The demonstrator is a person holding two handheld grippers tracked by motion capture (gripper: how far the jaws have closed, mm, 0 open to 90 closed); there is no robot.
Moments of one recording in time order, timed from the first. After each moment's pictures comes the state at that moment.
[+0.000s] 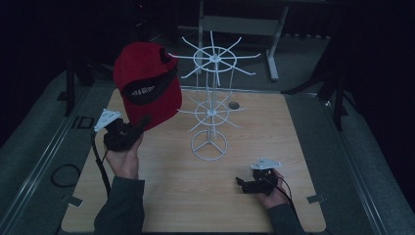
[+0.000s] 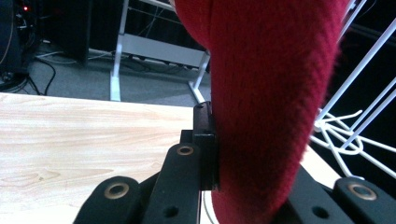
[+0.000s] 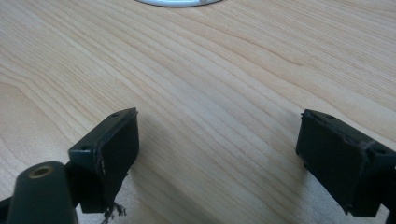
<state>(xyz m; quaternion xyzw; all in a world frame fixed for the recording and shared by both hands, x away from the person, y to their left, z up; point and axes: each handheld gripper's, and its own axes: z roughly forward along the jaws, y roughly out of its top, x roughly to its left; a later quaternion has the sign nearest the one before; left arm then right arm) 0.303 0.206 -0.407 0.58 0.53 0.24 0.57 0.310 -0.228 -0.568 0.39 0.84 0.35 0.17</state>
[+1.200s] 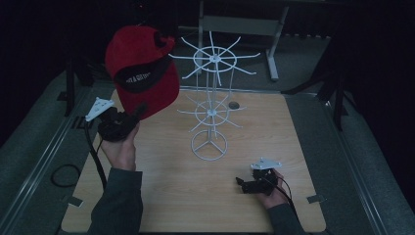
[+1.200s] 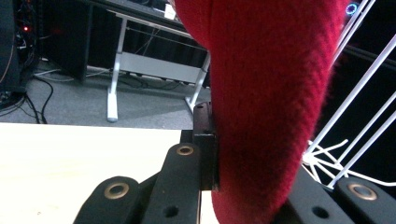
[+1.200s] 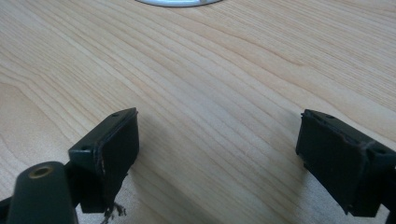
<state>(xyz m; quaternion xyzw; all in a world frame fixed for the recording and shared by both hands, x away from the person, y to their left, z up) 0.313 0.211 -0.380 0.57 0.52 0.25 0.59 0.310 -0.228 -0.568 0.39 0.84 0.35 0.17</state>
